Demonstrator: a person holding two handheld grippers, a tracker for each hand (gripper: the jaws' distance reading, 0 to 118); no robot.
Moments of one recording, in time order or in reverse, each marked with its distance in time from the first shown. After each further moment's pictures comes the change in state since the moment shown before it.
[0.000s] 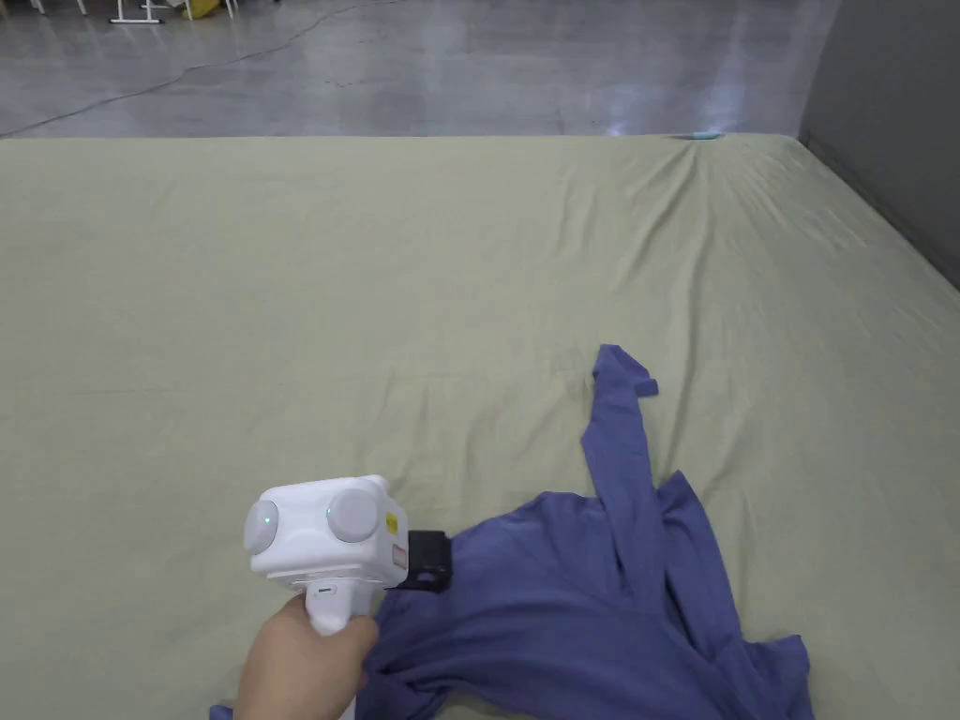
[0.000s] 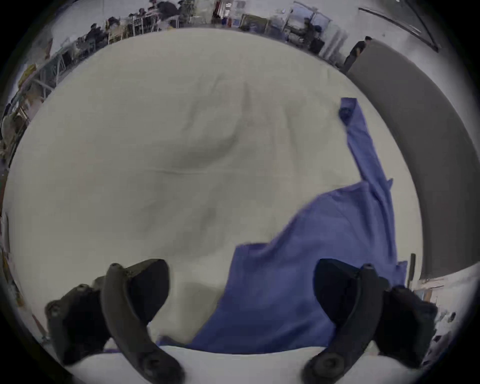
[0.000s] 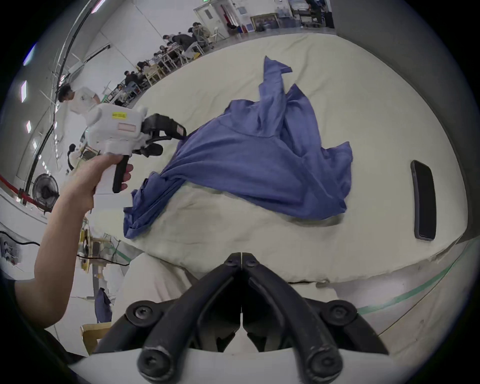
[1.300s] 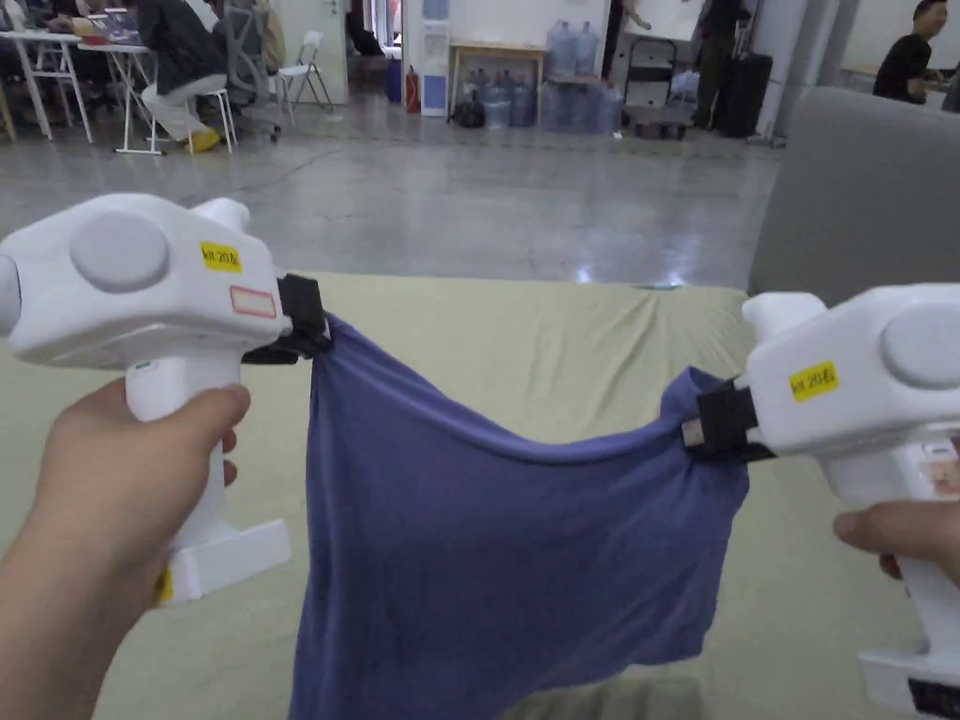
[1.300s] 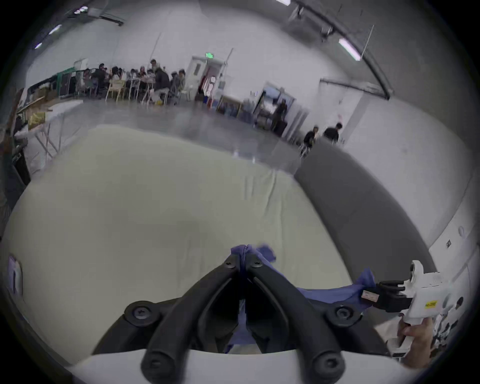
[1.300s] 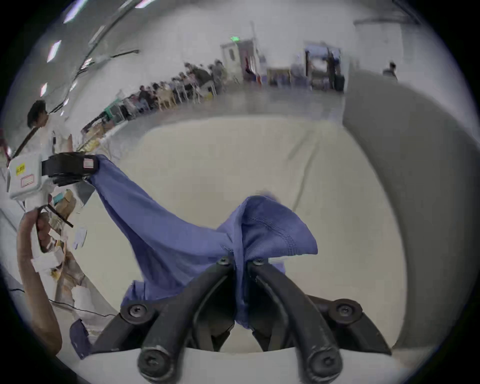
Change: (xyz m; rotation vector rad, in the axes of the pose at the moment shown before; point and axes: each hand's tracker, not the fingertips) left arm 0.005 0.136 0.350 0.631 -0.279 0.056; right arm -0.077 0.307 0.155 0.386 -0.128 0.308
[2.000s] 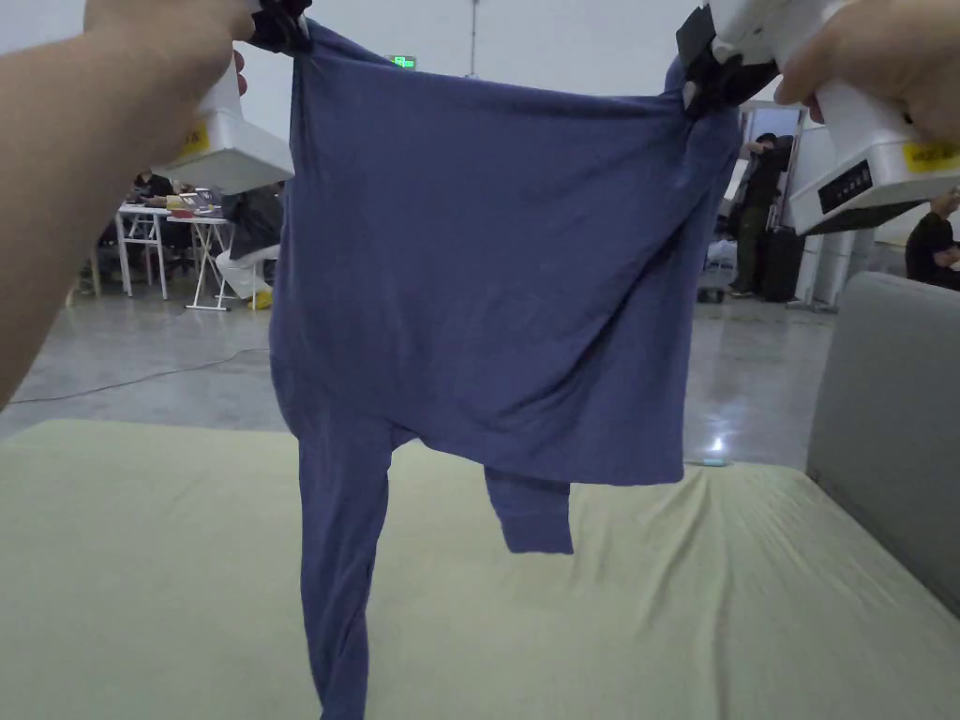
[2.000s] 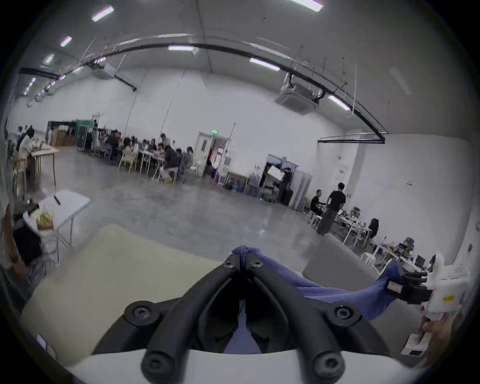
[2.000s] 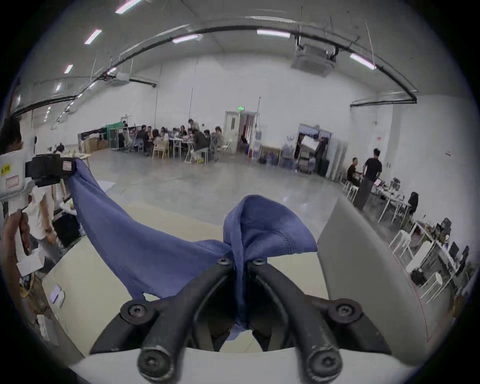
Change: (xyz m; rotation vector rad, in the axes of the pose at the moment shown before) left arm 0.061 0.341 0.038 0.404 0.074 -0.120; right arm -0.032 0.348 0.074 0.366 -0.182 0.126
